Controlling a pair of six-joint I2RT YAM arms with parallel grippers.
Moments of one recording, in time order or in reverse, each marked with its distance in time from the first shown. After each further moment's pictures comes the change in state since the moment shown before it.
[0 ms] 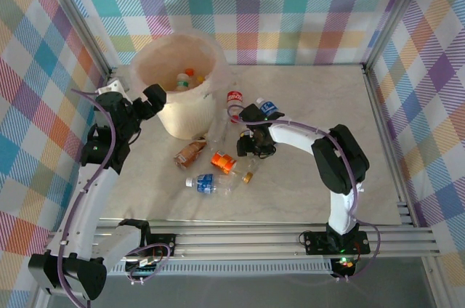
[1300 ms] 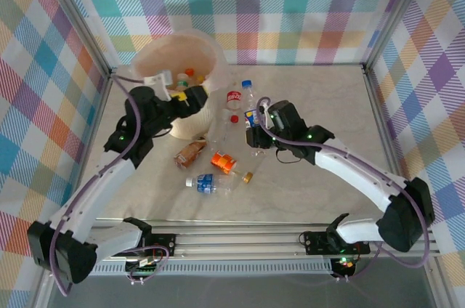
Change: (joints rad) left arm -0.305 0.154 0.036 0.205 0.192 -0.036; right arm 0.026 -0.620 -0.256 0.211 -0.017 -0.093
